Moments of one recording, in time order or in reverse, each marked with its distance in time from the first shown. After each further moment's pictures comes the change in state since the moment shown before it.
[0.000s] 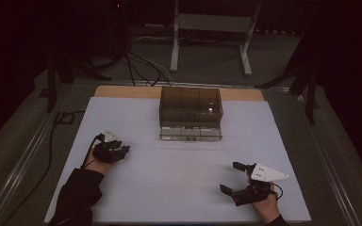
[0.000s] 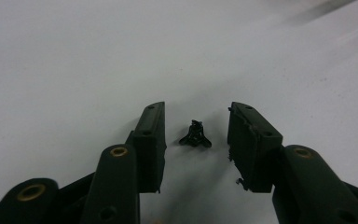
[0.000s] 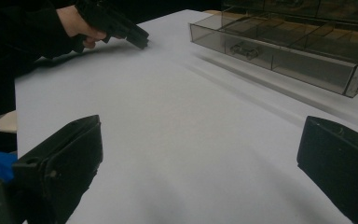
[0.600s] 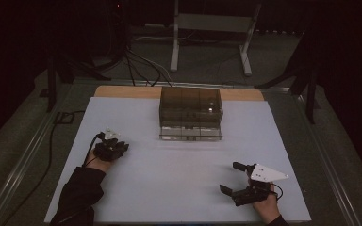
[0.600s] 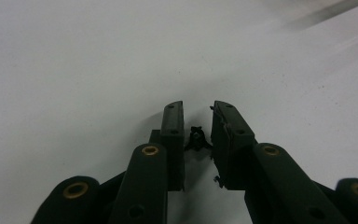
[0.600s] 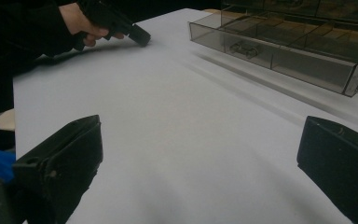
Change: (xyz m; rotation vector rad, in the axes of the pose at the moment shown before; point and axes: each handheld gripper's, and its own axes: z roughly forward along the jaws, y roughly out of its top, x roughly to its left) left arm 0.003 0.003 0.002 0.011 -0.028 -0.043; right arm 0.001 0.000 0.000 0.005 -0.005 -0.006
